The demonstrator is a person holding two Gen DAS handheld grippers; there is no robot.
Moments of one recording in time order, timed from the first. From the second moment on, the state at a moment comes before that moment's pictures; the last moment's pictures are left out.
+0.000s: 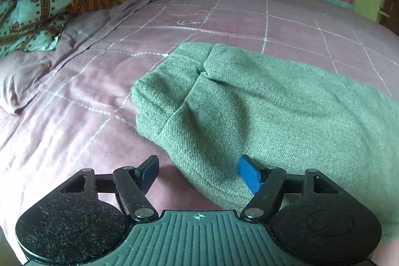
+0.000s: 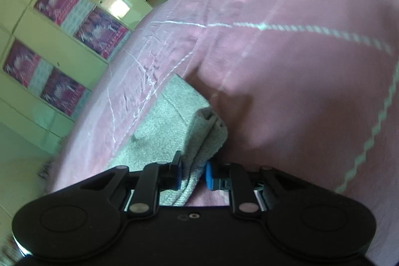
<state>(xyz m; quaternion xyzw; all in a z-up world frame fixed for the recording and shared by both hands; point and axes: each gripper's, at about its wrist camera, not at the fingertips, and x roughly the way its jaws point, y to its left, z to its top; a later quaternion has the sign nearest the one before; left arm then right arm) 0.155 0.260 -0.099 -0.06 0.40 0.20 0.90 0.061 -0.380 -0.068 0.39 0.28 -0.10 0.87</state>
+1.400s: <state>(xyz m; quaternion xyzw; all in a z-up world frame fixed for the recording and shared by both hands) 0.113 0.307 -0.100 -0.17 0.36 0.15 0.91 0.163 -0.147 0.043 0.15 0.27 0.02 0.95</state>
